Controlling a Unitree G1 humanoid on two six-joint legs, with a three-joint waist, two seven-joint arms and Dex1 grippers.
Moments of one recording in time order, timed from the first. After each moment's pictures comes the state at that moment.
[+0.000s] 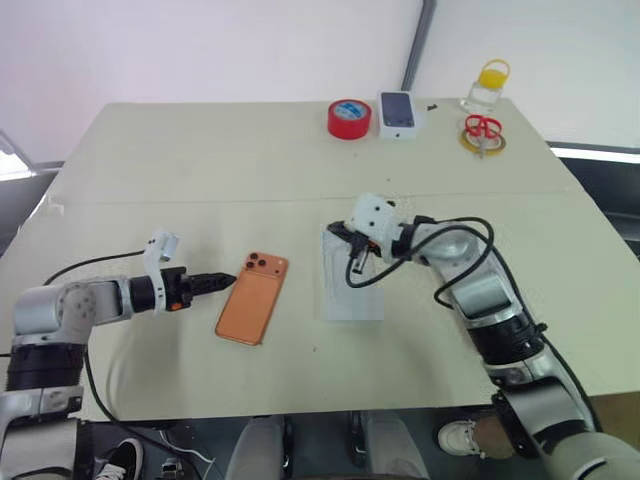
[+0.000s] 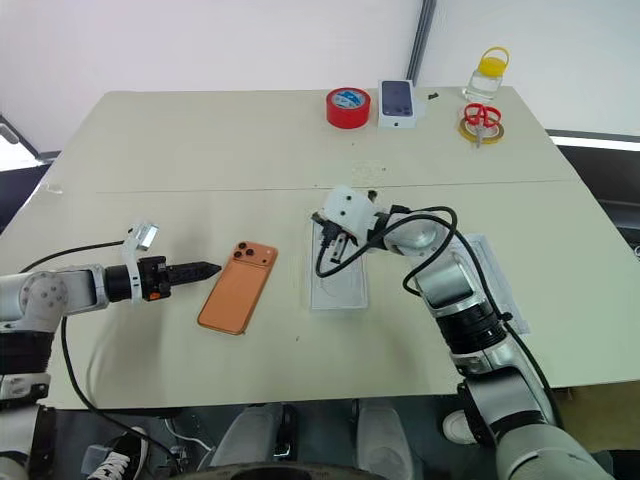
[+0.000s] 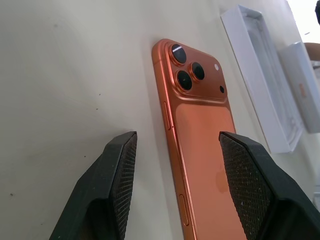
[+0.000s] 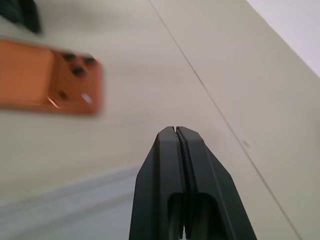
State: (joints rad) left arm -0.41 0.74 0.18 0.20 -0.72 1.18 -0.89; right arm -0.62 -0.38 0.28 -0.08 -0.05 0.43 0.83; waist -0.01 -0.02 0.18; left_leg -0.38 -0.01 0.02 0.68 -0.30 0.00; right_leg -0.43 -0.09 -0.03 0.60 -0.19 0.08
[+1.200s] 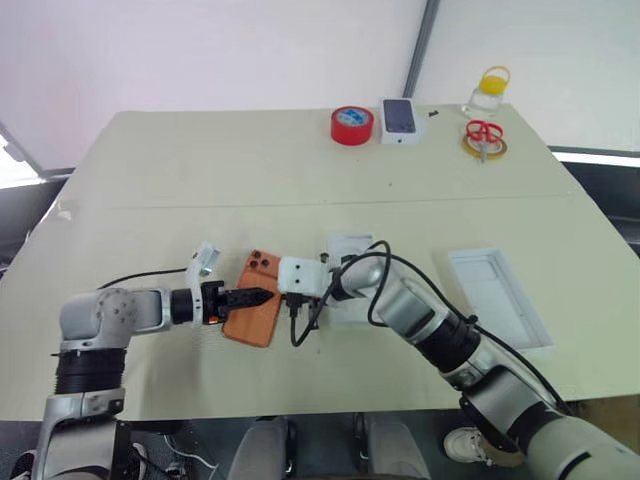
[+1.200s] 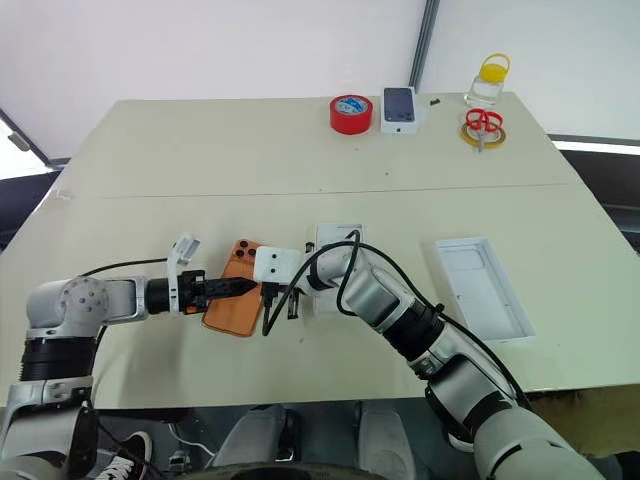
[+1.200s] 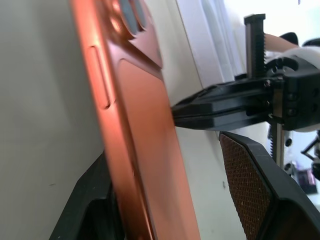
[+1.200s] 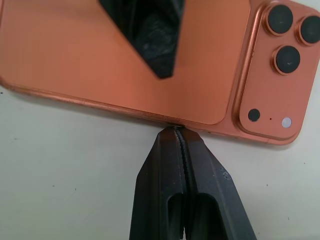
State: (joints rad) left arm -0.39 0.56 0.17 0.06 -0.74 1.37 -0.83; right arm -0.71 -0.27 0.64 0.06 -0.18 0.55 0.94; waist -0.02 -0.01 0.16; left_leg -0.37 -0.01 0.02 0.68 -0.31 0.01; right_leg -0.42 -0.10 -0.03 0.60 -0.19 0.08
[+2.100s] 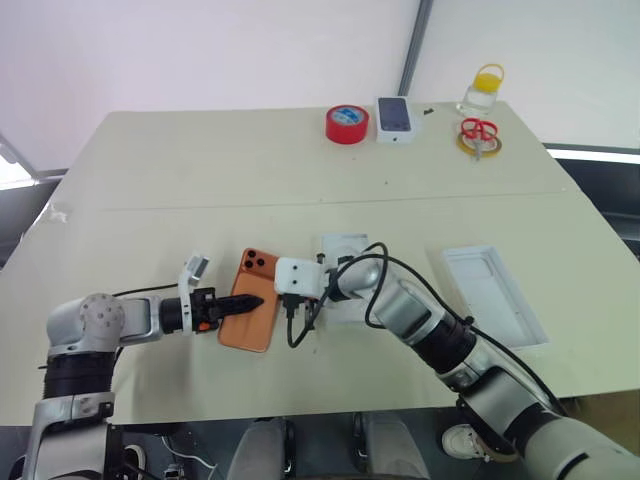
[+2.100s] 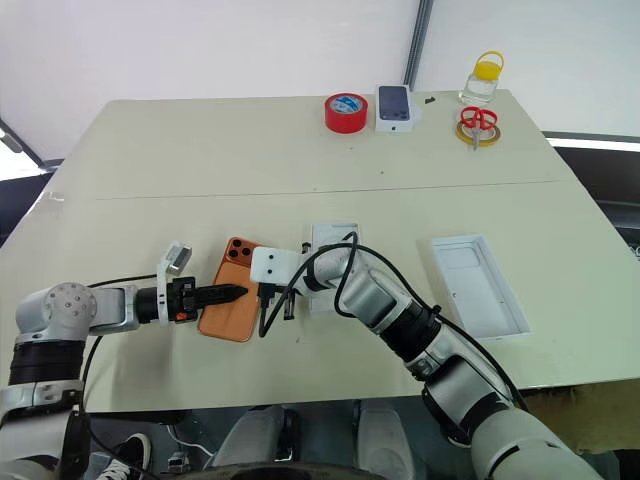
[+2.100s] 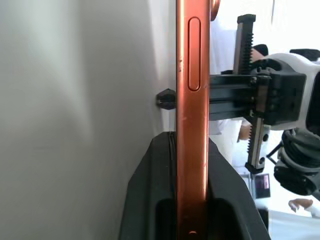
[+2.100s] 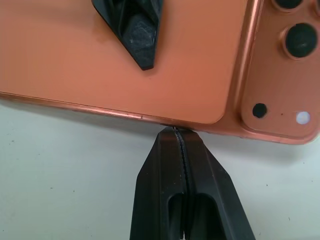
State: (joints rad) left arm -0.37 0.58 0.25 0.17 -0.84 1.44 -0.83; right arm -0.71 -0.26 0.64 0.08 -0.18 0.53 0.91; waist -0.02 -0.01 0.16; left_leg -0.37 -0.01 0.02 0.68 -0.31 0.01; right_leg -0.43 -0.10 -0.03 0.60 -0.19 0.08
